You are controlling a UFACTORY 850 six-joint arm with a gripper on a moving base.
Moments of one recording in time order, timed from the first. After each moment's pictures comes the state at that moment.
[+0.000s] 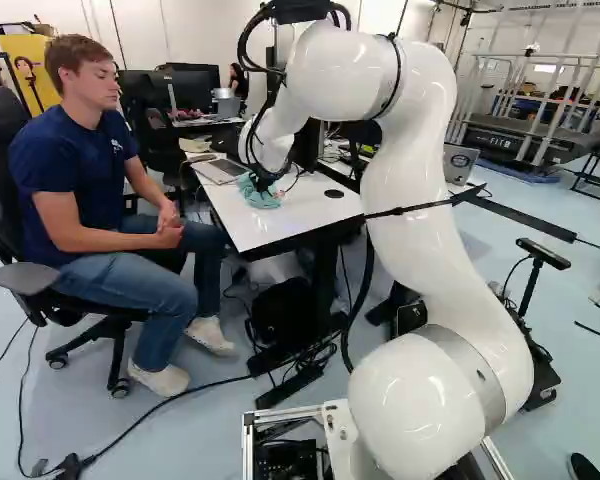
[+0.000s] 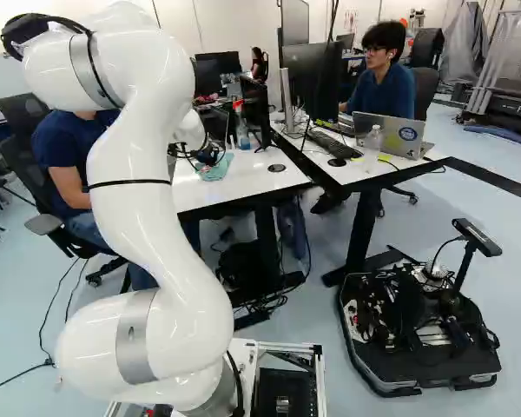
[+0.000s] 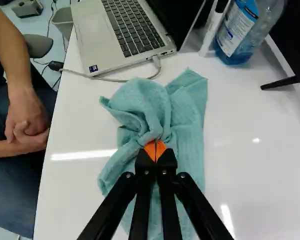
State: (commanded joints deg) arm 14.9 -35.5 -78.8 0.0 -1.9 0.0
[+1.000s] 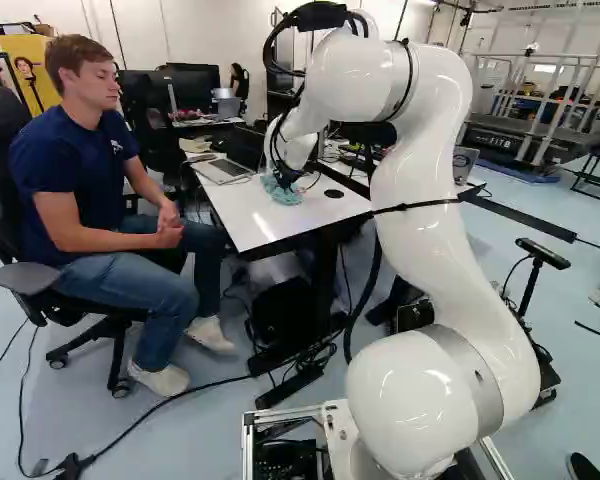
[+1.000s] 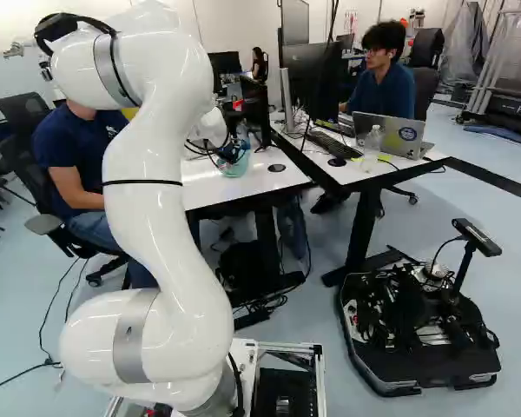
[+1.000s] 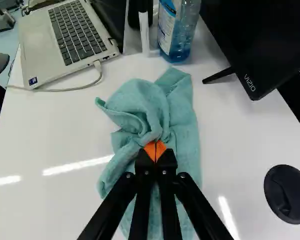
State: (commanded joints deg) arm 7.9 -38.0 -82.3 0.0 -1.9 0.0
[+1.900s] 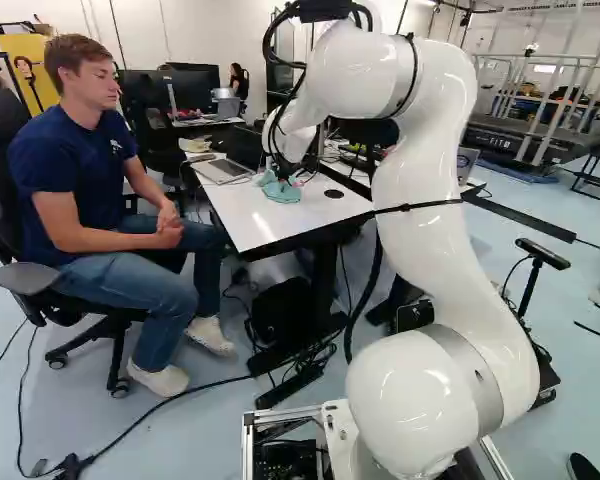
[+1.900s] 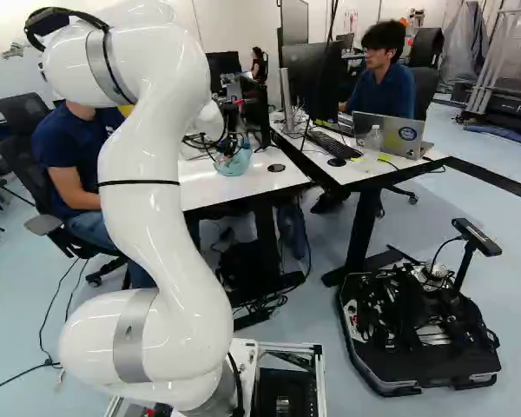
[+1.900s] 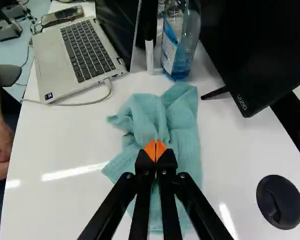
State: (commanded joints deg) arm 8.9 -34.4 -81.4 0.0 -1.9 0.0
